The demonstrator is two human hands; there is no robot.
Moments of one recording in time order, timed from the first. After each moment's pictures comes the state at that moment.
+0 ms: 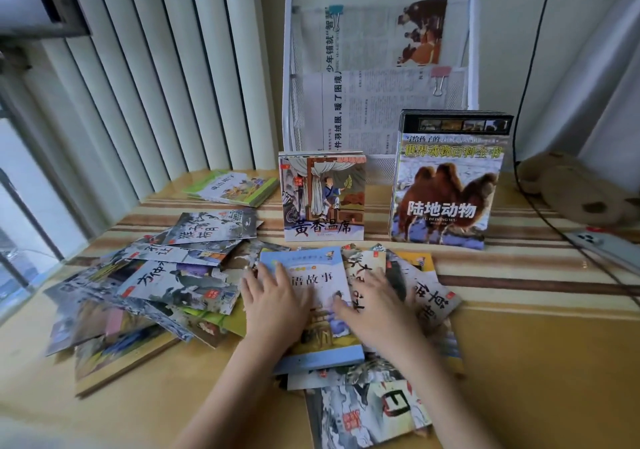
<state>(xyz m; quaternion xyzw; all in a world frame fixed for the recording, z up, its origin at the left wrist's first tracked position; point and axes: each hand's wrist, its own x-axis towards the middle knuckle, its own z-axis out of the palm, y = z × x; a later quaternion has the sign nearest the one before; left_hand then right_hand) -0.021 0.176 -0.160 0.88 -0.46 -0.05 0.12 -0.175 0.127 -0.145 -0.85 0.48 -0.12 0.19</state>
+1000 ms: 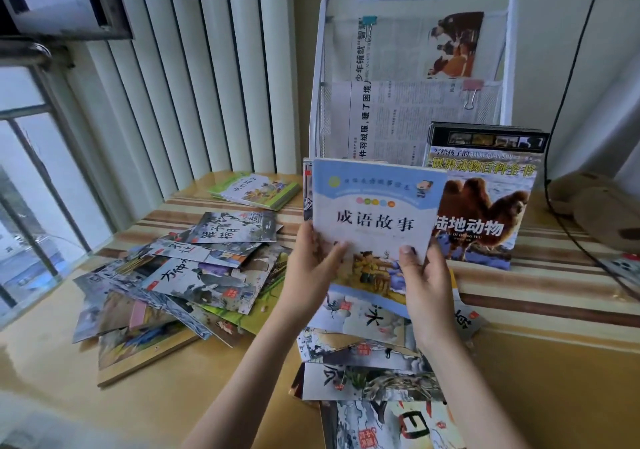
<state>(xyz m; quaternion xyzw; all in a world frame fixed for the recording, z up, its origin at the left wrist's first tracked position) -0.030 0.162 -0.108 0.57 -0.45 -0.22 0.65 -0.174 0.100 -0.129 -0.62 0.33 -0.52 0.48</state>
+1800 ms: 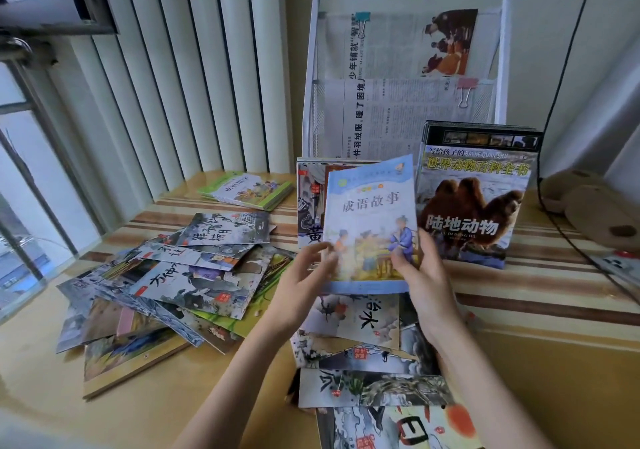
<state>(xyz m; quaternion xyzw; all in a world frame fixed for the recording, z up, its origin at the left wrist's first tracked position) -0.011 0.163 -0.135 0.60 -0.46 -0.31 0.58 -0.178 0.072 -0.132 -0.64 0.31 -0.49 0.50</state>
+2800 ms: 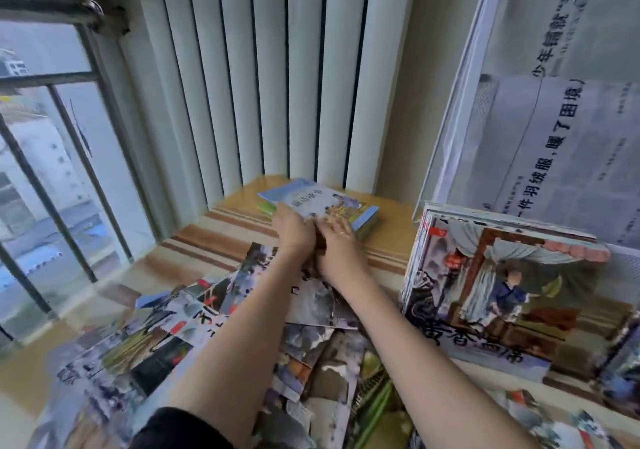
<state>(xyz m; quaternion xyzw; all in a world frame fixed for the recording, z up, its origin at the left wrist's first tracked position) 0.269 -0.031 -0.162 0.82 -0.25 -0.15 0.50 0.169 -0.049 -0.166 -0.91 0.31 -0.19 0.19</state>
